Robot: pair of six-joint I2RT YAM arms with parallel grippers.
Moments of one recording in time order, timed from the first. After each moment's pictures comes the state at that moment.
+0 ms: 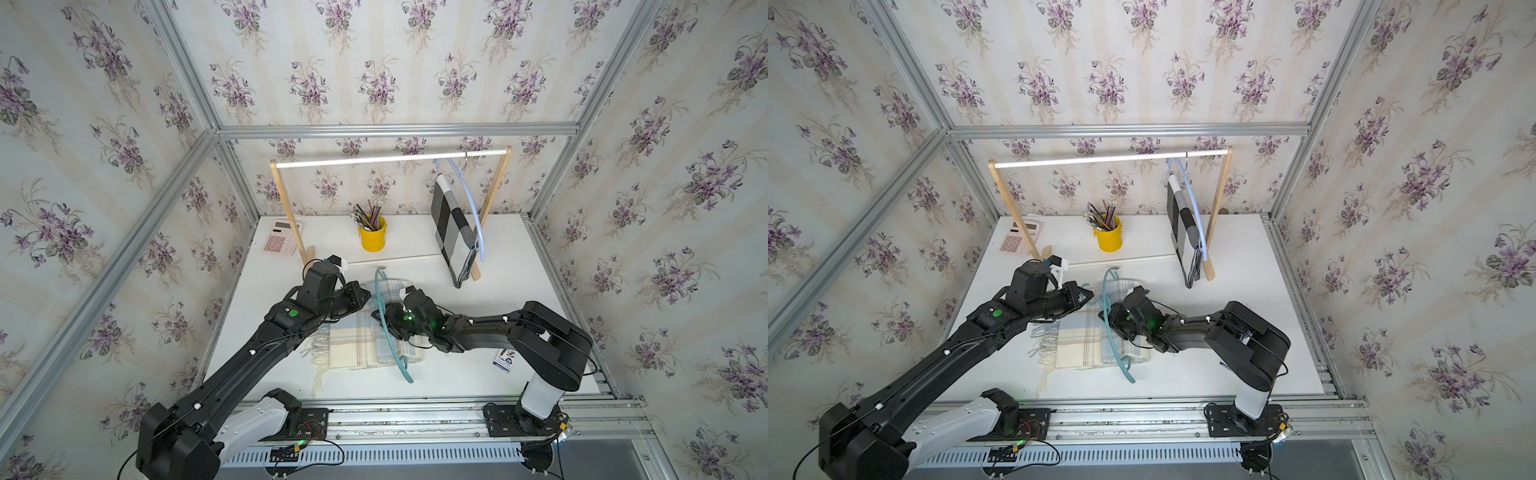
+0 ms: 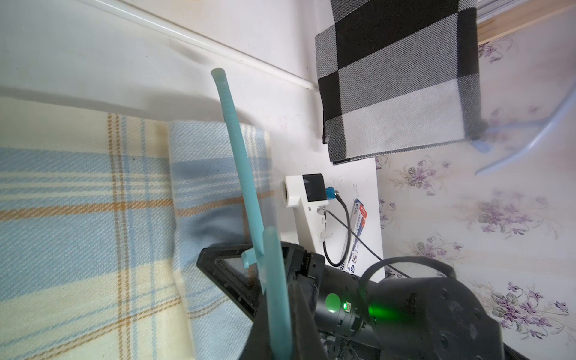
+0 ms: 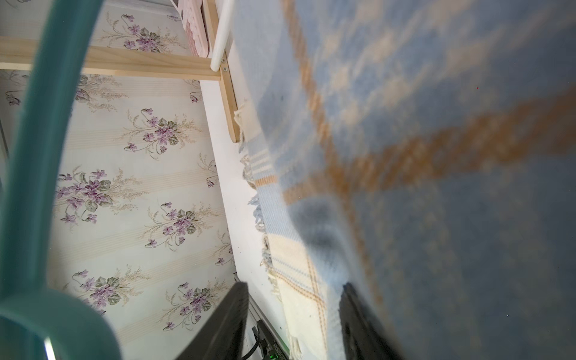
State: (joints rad) left arm -0.52 1.07 0.85 -0.45 0.31 -0.86; right arm 0.94 1.72 0.75 0.41 -0.19 1.40
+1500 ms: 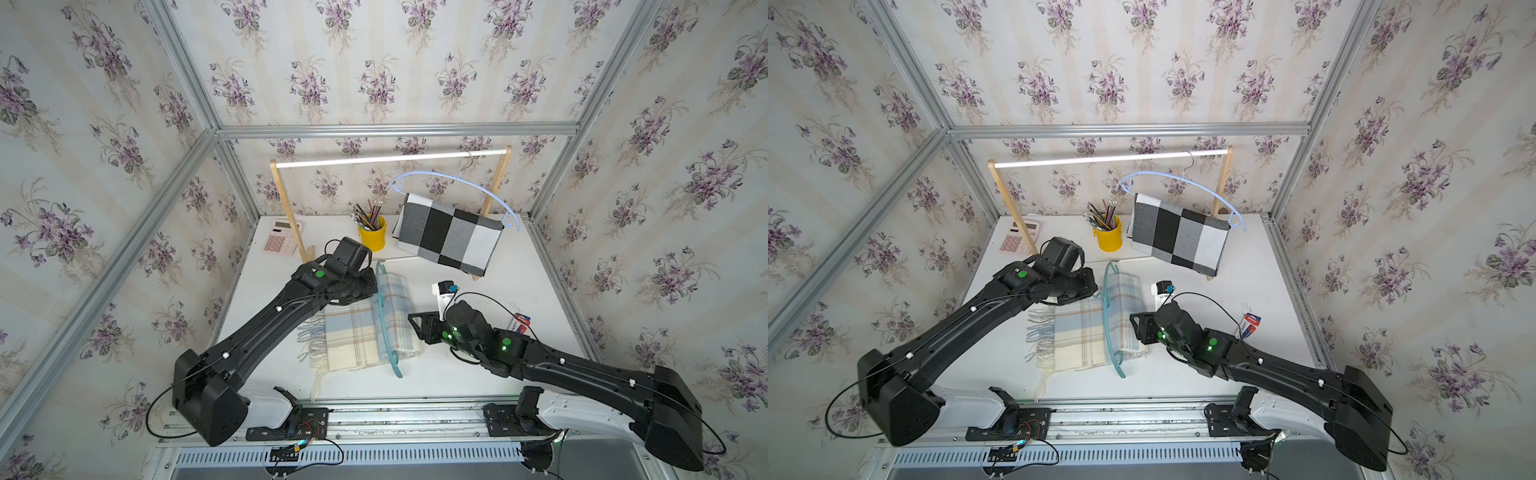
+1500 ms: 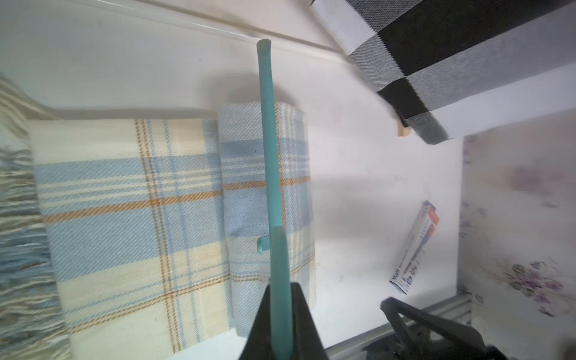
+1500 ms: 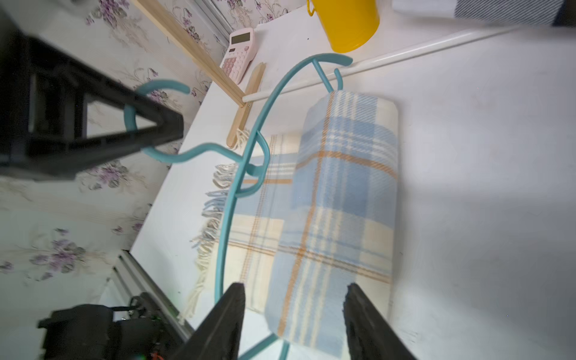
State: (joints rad) left arm -0.64 1.41 1.30 -0.88 0.06 -0.83; right arm 1.06 1.03 0.58 -0.11 0.23 0.72
